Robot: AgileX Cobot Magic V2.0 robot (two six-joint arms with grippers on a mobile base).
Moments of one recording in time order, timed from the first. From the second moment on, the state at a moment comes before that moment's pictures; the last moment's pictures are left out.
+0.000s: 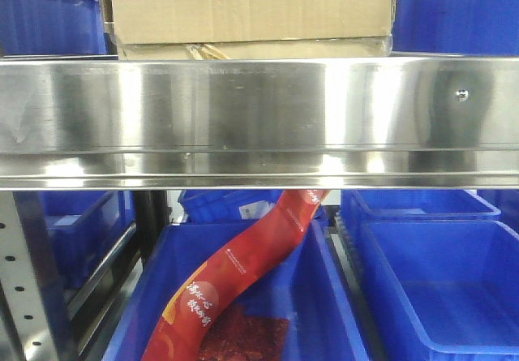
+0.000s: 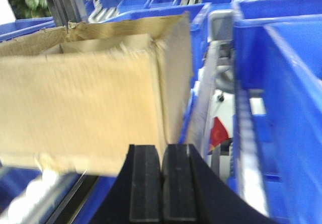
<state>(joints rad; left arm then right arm) -0.44 0.98 -0.90 0.32 0.20 -0.55 0.21 0.79 -0.76 -0.33 0.23 0.52</state>
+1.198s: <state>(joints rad) -0.38 0.52 -0.60 0.32 0.15 -0.55 0.08 0.37 -0.47 -0.11 0.17 0.05</state>
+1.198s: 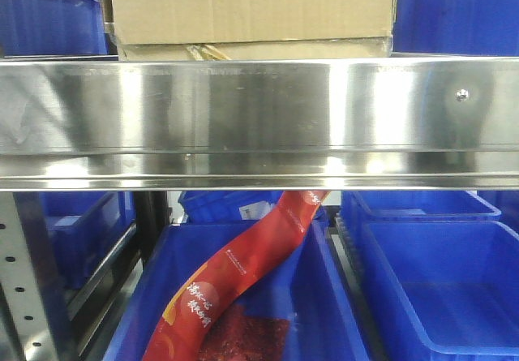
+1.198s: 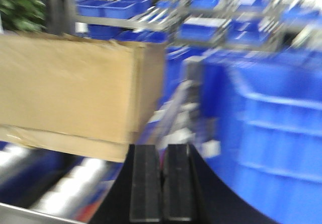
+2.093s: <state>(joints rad) -0.38 0.51 -0.60 0.32 0.15 -0.55 -0.14 0.00 0.00 0.05 0.03 -0.07</state>
